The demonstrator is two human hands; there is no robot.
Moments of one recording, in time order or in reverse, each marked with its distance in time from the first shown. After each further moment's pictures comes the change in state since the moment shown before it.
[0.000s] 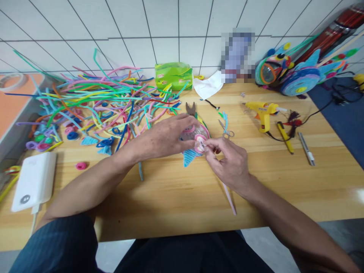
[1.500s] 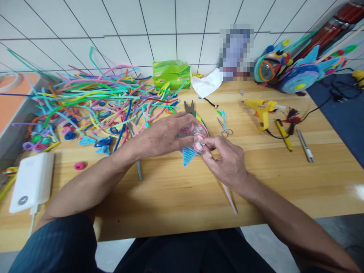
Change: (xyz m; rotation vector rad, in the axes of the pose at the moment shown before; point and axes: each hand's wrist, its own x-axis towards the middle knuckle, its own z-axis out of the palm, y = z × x) left_hand 0.001 -0.005 0.003 -0.018 0.003 0.036; right_hand -0.002 0.001 0.004 -0.037 -0.003 -0.036
